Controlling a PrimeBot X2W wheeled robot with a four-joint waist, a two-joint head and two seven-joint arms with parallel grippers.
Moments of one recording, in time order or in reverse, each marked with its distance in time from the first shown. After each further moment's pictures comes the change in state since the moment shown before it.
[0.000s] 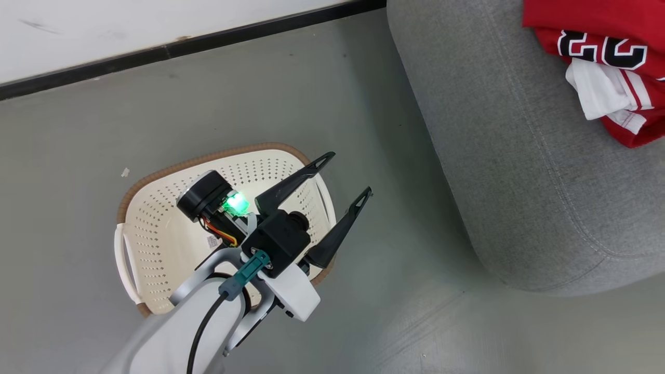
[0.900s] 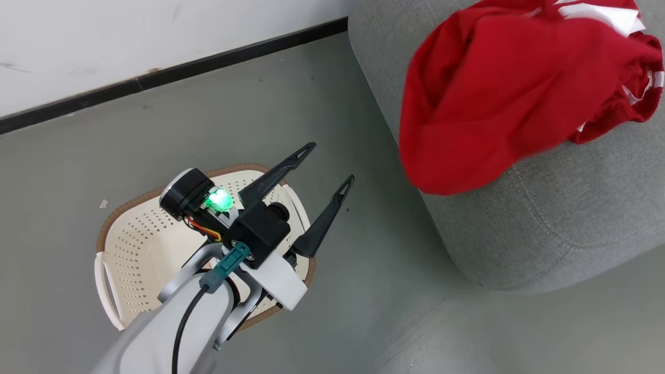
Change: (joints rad) left arm 0.007 0.004 0.041 0.020 -0.019 0.019 -0.028; right arm 0.164 0.036 0.040 -0.179 0.072 0.000 -0.028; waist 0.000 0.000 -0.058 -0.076
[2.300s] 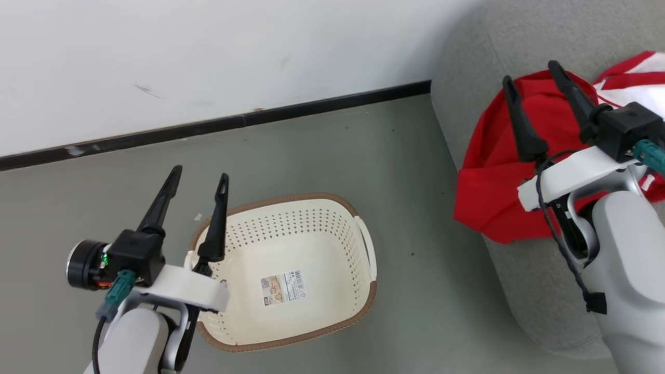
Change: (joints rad) left arm 0.202 -0.006 0.267 0.093 -0.138 0.182 -0.163; right arm 0.002 0.131 0.401 -0.281 -0.014 0.000 -0.004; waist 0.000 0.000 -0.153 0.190
